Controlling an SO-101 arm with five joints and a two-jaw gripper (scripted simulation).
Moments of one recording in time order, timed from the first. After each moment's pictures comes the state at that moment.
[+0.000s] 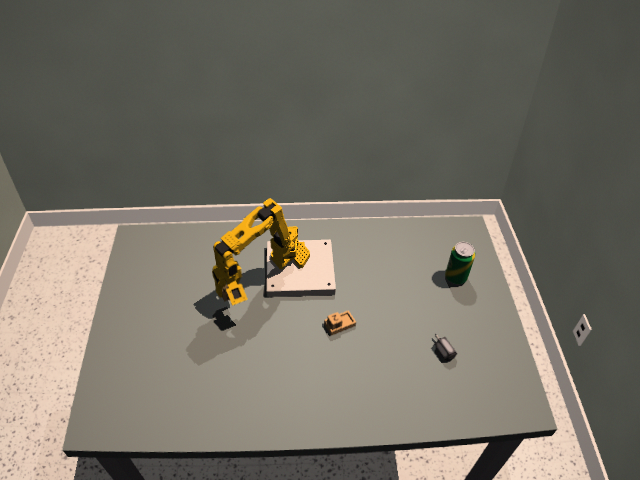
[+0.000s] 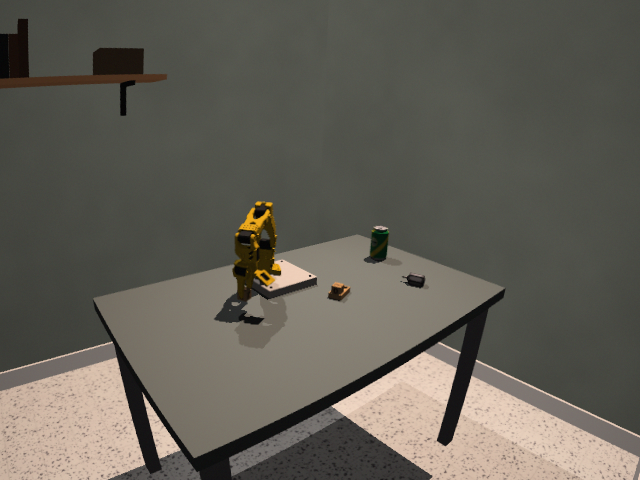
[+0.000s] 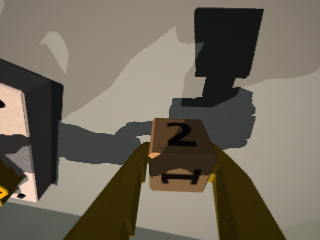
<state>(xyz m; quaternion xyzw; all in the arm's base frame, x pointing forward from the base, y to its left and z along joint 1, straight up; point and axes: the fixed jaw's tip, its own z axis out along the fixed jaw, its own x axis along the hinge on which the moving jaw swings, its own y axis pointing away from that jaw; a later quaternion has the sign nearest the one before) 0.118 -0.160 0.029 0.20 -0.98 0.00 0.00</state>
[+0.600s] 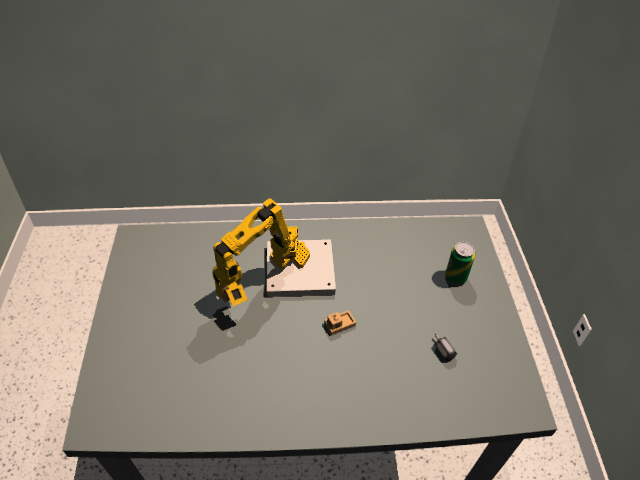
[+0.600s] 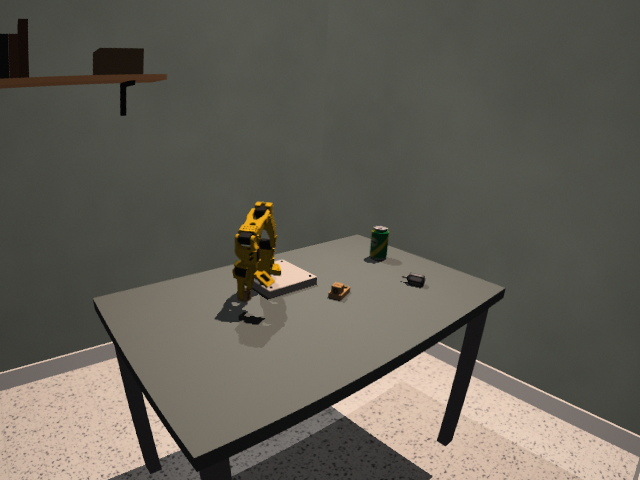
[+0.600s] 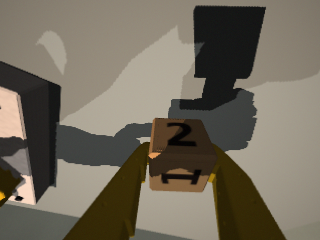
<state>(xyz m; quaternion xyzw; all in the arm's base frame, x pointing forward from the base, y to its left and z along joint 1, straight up) 0.118 -0.160 0.026 0.20 -0.98 0.00 0.00</state>
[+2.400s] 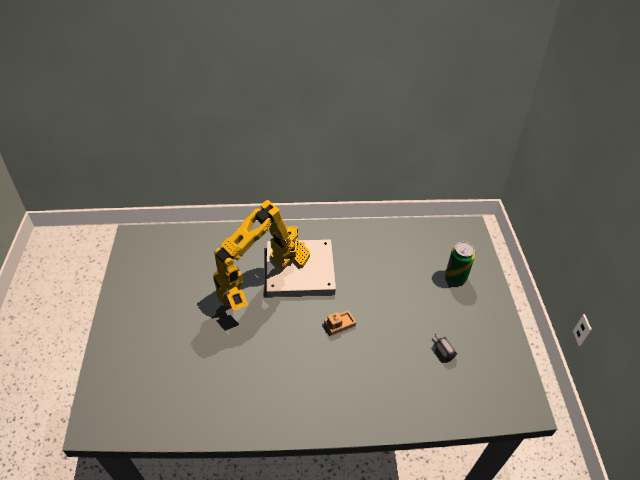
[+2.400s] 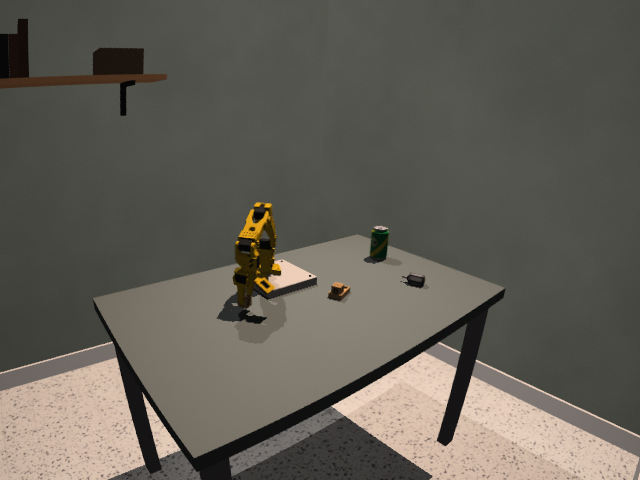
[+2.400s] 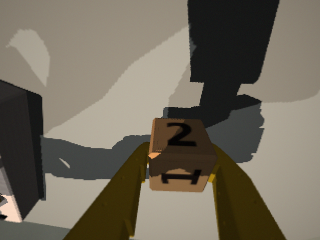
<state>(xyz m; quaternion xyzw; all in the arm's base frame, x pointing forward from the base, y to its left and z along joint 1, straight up) 0.118 -0.160 0.007 0.20 -0.98 0.00 0.00</state>
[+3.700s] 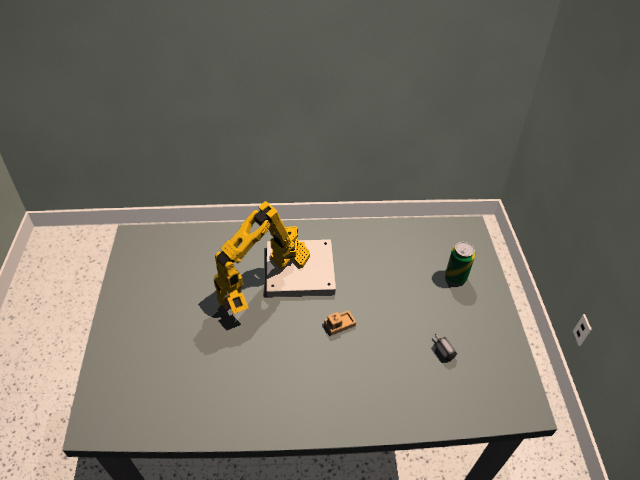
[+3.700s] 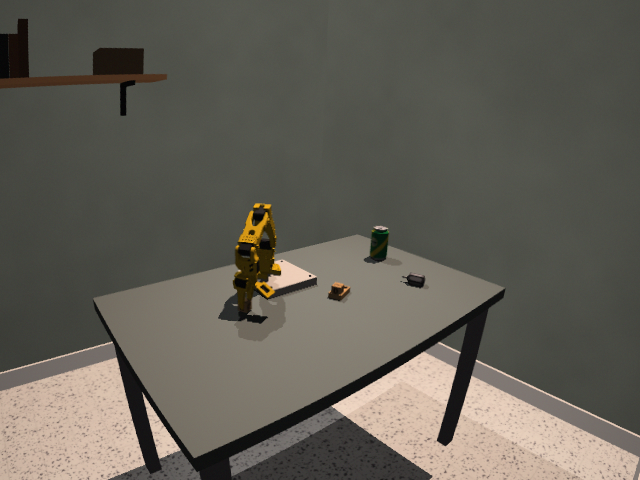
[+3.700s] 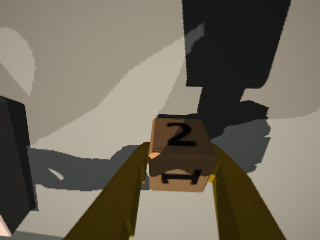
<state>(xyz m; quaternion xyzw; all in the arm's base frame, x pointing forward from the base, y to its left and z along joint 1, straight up) 0.118 -0.160 -0.006 0.20 -0.98 0.00 0.00</state>
